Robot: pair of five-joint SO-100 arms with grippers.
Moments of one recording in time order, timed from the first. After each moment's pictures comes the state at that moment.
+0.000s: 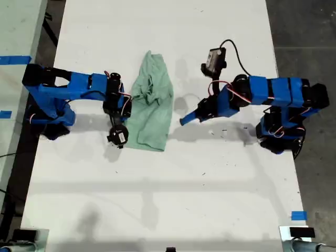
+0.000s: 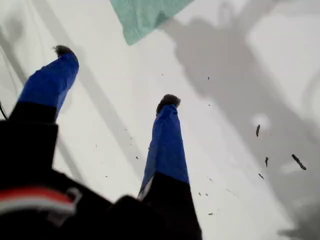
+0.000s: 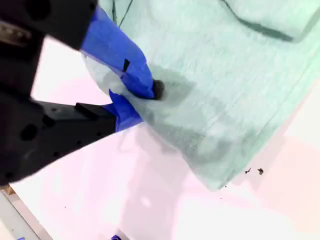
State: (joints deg) arm 0 4.5 84.3 88.1 85.8 -2.5; arm 1 5.3 109.9 98.9 76.9 -23.7
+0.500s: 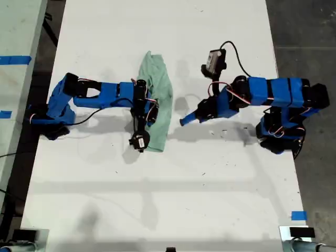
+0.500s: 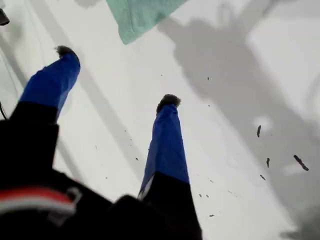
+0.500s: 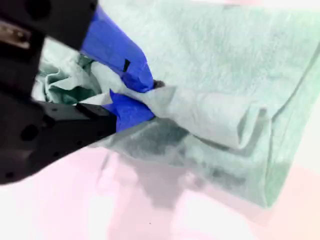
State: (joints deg) arm 0 4.5 49.3 46.3 85.5 7.9; arm 1 5.3 110.4 101.0 75.4 -22.9
